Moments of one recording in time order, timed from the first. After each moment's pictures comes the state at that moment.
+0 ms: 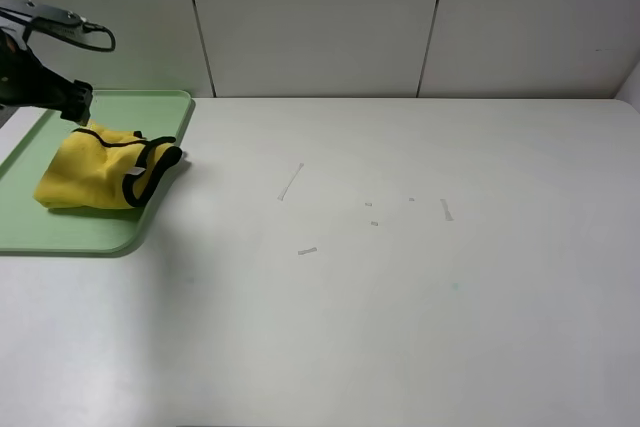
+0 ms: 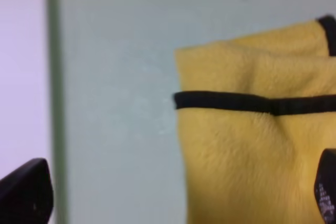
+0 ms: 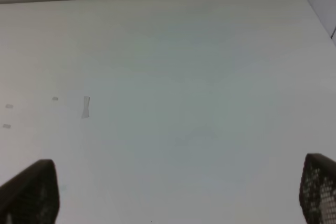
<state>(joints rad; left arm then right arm) 0.03 1.81 -1.16 0.53 0.37 -0.23 -0.06 -0.01 -0.49 0.01 1.02 0.04</state>
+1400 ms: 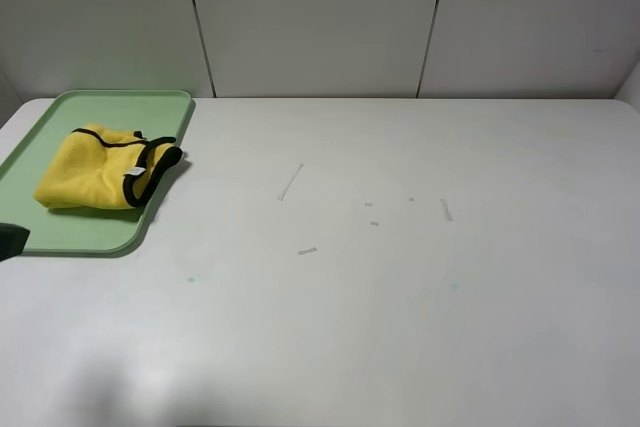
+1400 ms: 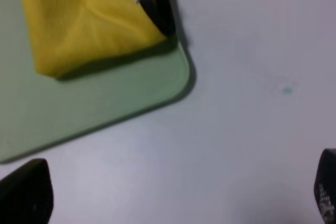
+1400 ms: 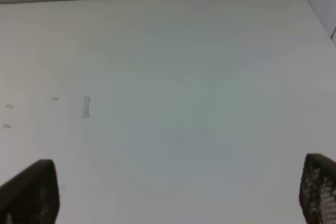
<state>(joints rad) -0.47 0.59 -0.47 0.32 0.74 -0.20 -0.06 -0.01 -0.49 0.01 1.02 0.04</state>
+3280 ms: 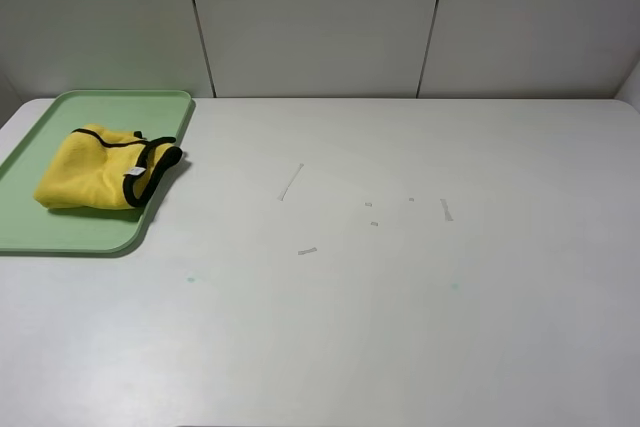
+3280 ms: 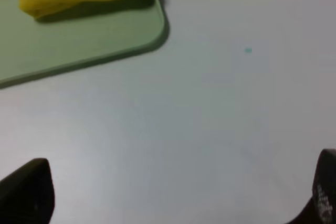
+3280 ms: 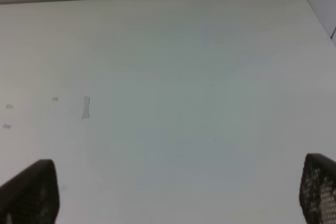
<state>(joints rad) -0.18 0.17 -0.49 0.02 1.06 0.07 -0.06 -0.01 -0.49 0.01 1.02 0.04</state>
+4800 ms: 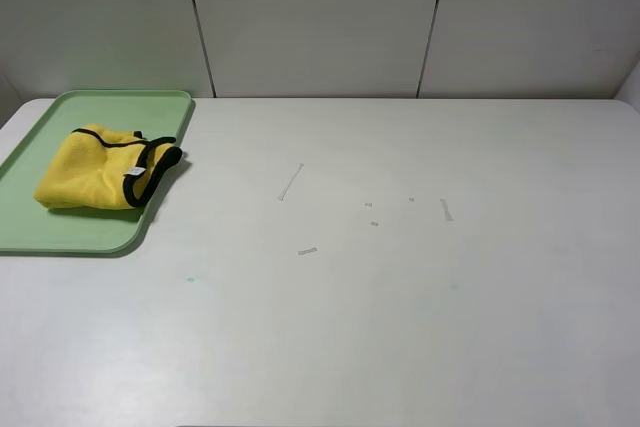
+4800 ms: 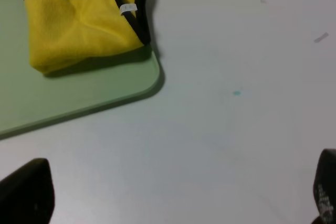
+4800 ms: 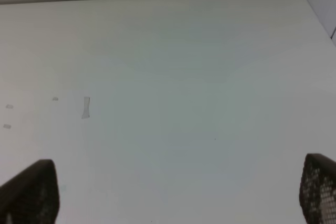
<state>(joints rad) -0.17 -0.01 -0.49 -0.01 1.06 0.13 -0.06 -0.01 -0.49 0.01 1.02 0.04</state>
